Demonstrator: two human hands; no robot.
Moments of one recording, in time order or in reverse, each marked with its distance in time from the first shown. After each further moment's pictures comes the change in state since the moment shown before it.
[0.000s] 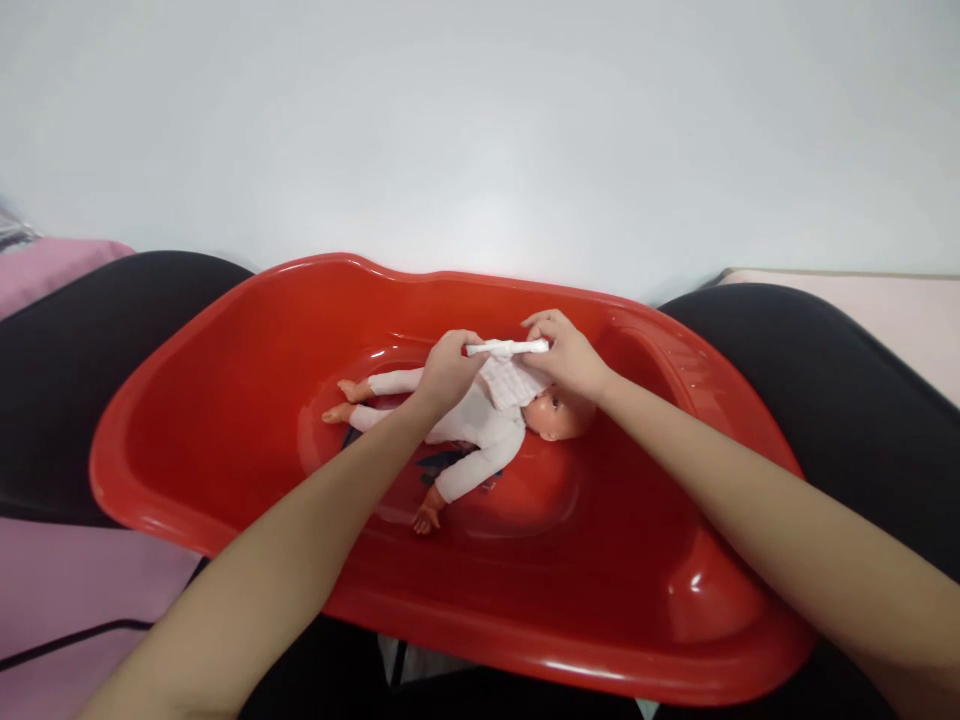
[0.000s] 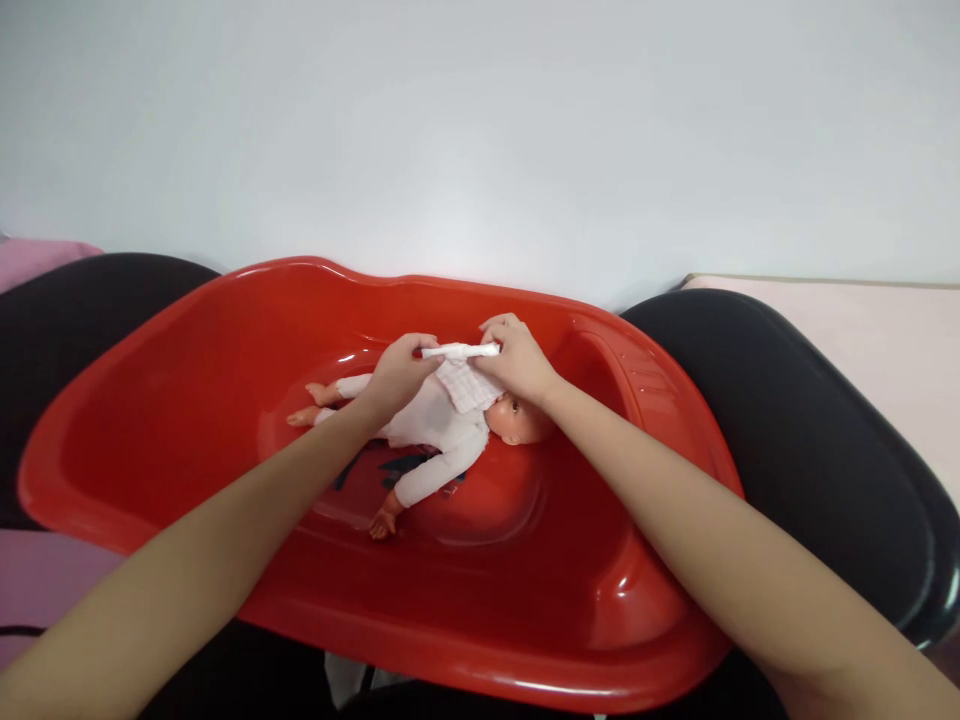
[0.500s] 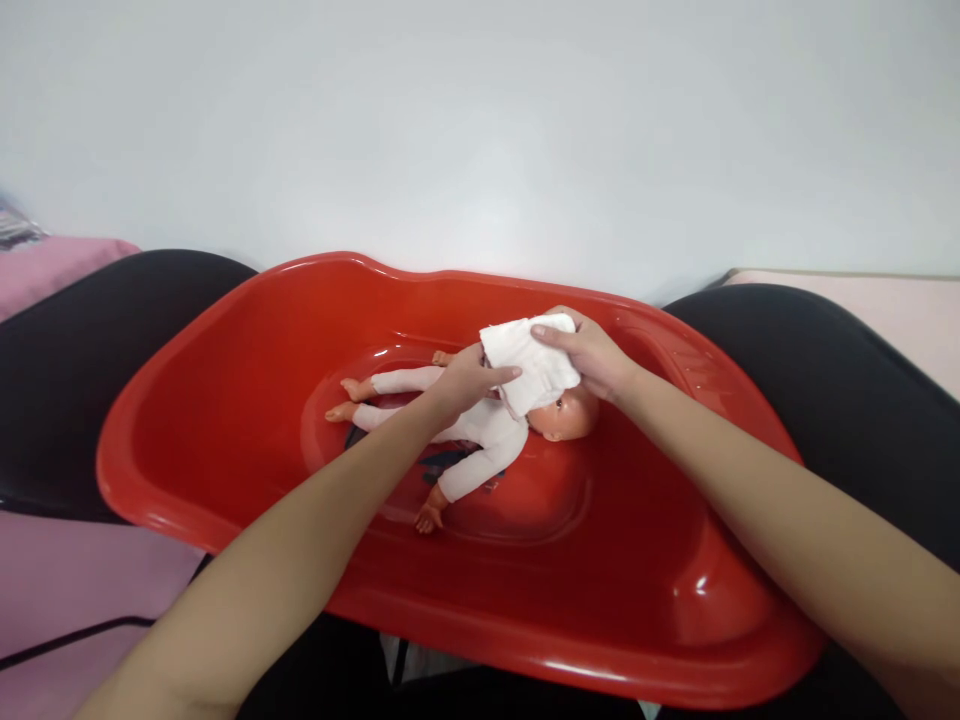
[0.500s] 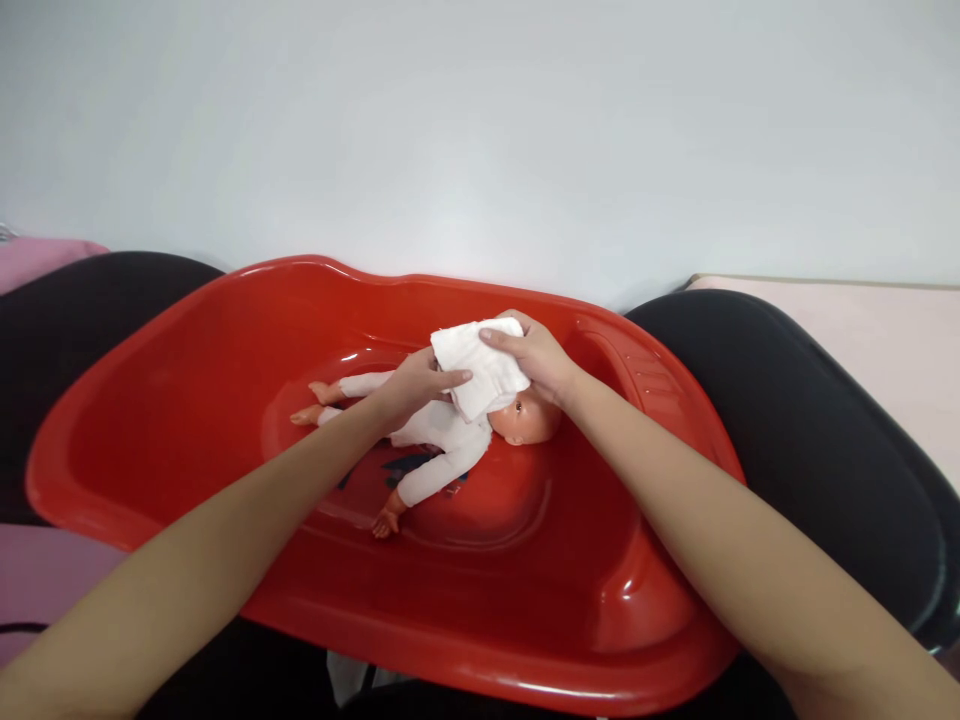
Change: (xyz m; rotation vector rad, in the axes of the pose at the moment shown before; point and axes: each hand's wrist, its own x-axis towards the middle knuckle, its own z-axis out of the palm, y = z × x) left_hand -0.016 0.018 0.001 -0.606 -0.407 -0.216; right_hand -0.004 -0.017 -0.015 0.802 -0.112 0.312
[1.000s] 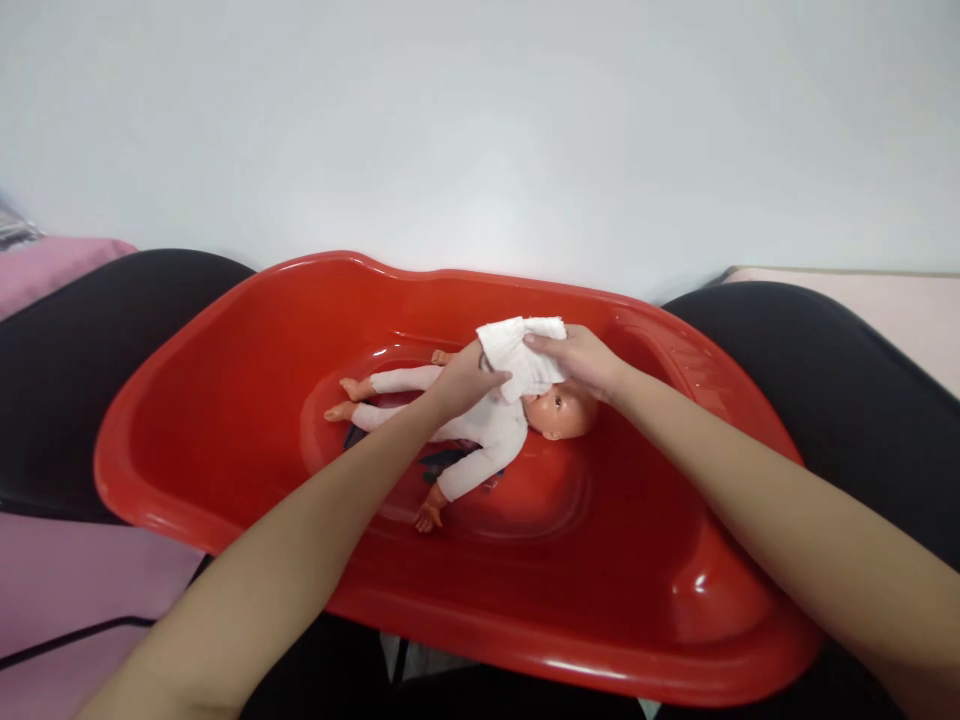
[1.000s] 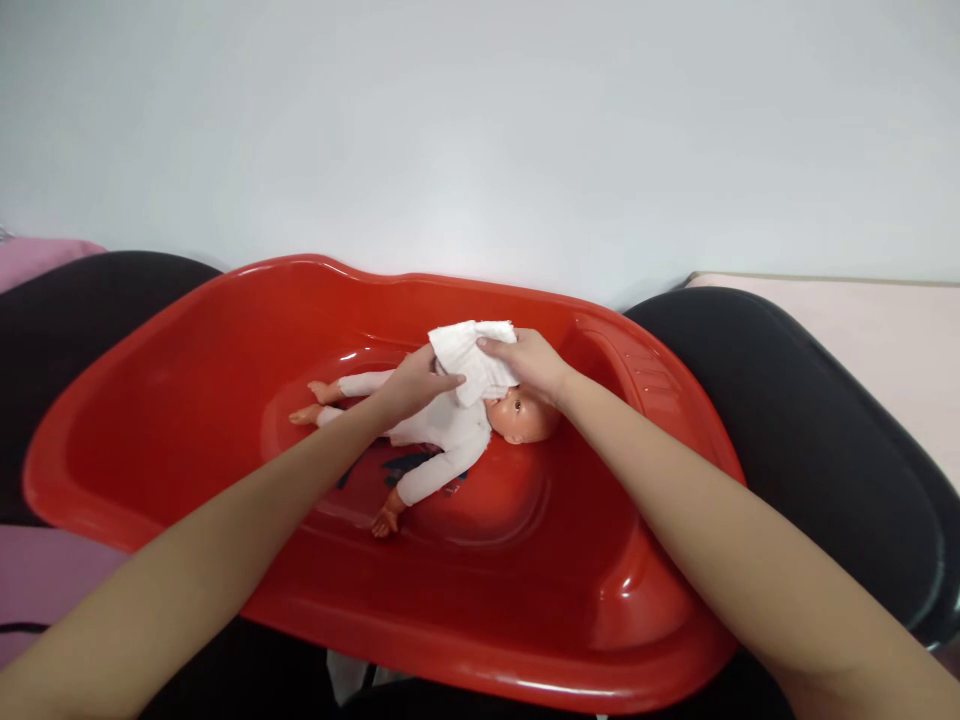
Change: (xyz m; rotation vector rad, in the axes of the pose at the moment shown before) left_hand 0.009 -0.012 -0.007 0.349 0.061 0.178; right_hand 0.006 0.015 -0.006 -0.174 0.065 0.135
